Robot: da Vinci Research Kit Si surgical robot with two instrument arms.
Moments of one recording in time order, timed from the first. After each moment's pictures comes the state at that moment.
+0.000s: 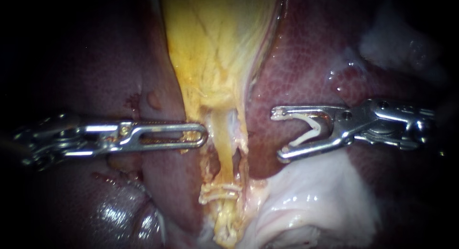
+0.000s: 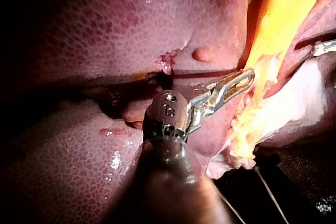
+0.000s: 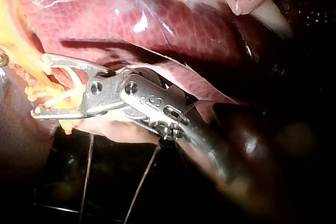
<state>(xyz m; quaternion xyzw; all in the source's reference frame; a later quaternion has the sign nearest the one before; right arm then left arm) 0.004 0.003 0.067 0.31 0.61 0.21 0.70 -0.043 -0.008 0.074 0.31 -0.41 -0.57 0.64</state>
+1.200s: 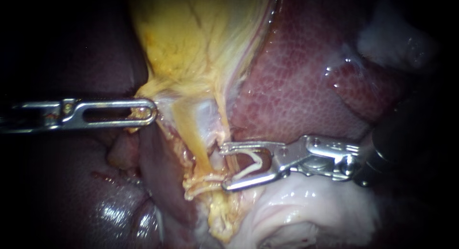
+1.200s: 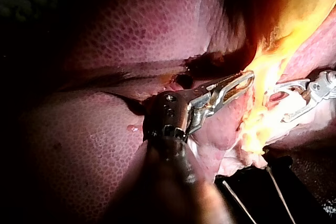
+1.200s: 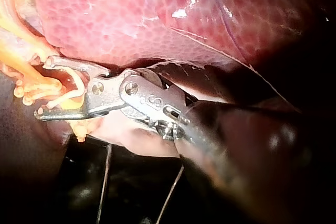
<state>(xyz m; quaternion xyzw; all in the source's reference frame) 0.015 -0.005 0.079 0.34 0.60 0.20 0.70 -0.035 -0.003 0.067 0.29 -0.43 -0.59 0.62</state>
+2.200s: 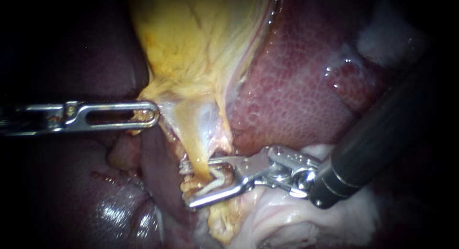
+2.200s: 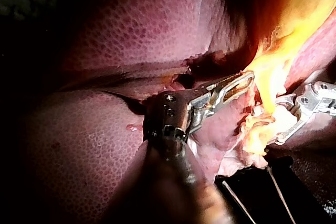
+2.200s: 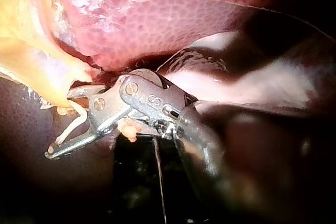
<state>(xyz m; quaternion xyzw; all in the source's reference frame) 0.021 -0.005 0.075 0.42 0.63 0.20 0.62 -0.036 -0.004 0.068 0.28 -0.43 -0.59 0.62</state>
